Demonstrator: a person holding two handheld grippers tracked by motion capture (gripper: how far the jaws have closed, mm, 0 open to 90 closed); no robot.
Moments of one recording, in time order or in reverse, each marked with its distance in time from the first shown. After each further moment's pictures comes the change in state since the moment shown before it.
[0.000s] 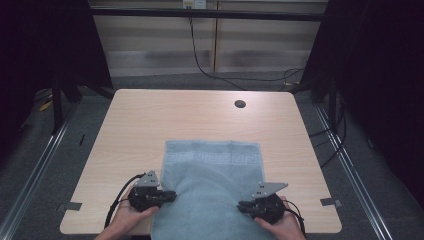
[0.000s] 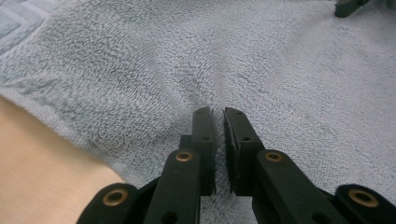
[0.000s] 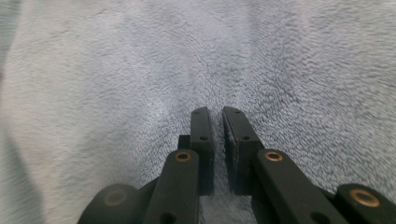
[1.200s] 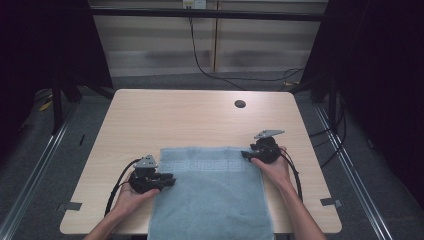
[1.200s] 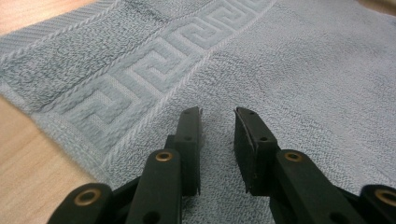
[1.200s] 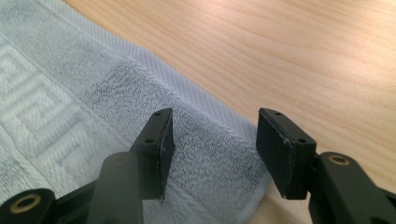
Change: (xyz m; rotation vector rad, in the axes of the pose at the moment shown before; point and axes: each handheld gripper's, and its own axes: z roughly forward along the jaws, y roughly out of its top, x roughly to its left) left arm 0.051 0.020 0.011 -0.055 0.071 -0.065; right arm -0.152 0.068 0.037 -0.054 -0.316 0.148
